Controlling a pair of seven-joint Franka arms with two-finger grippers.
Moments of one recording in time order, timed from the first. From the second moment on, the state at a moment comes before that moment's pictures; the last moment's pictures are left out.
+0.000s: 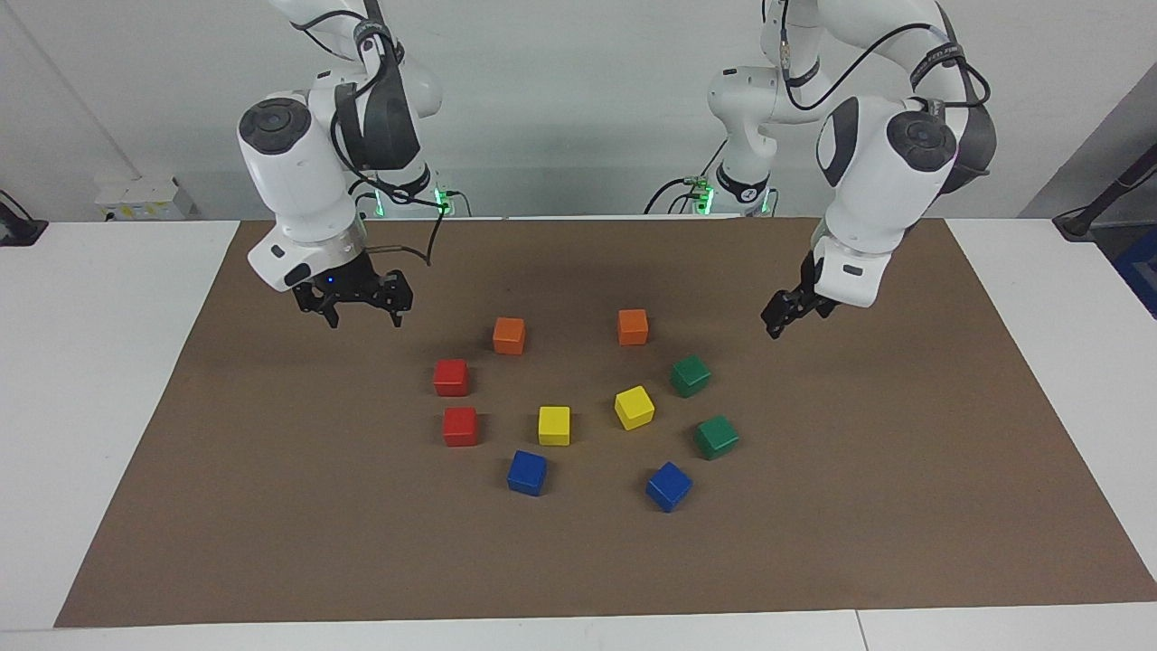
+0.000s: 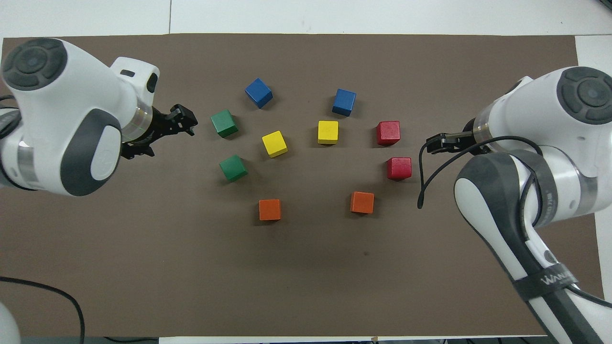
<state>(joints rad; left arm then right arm) -0.24 0.20 -0.07 -1.73 -0.02 1.92 -0.74 0.14 0.09 0.03 -1.91 -0.02 2.02 0.16</state>
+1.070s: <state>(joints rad) -0.37 0.32 -0.07 -1.85 0.02 2.13 -0.90 0.24 0.27 0.03 -1.90 0.00 2.19 0.26</state>
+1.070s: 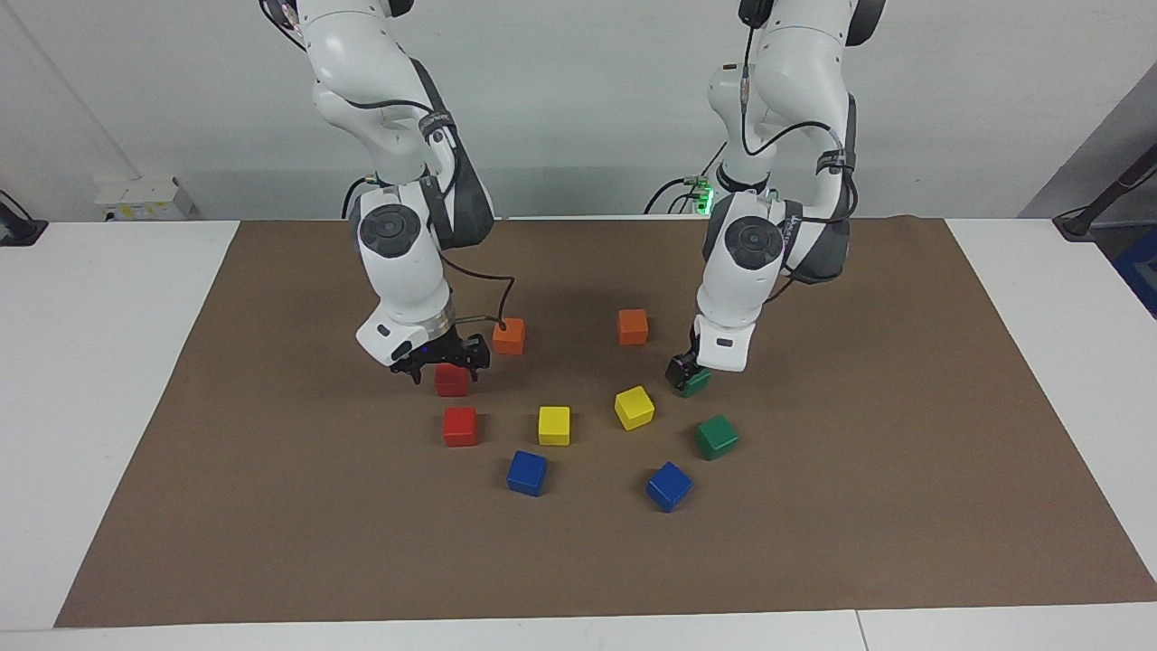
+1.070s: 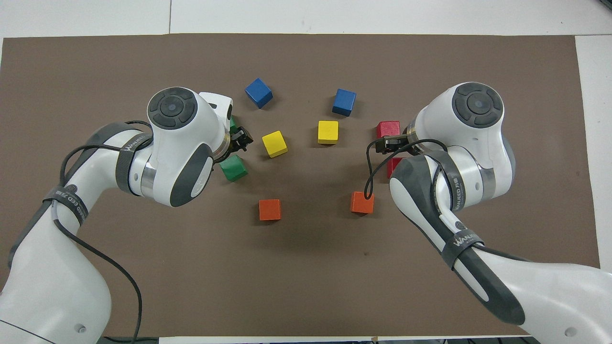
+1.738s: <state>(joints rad) -0.37 0.32 -0.07 -1.91 0.02 2.21 -0.86 0.23 0.29 0.03 -1.93 0.00 2.20 0.26</state>
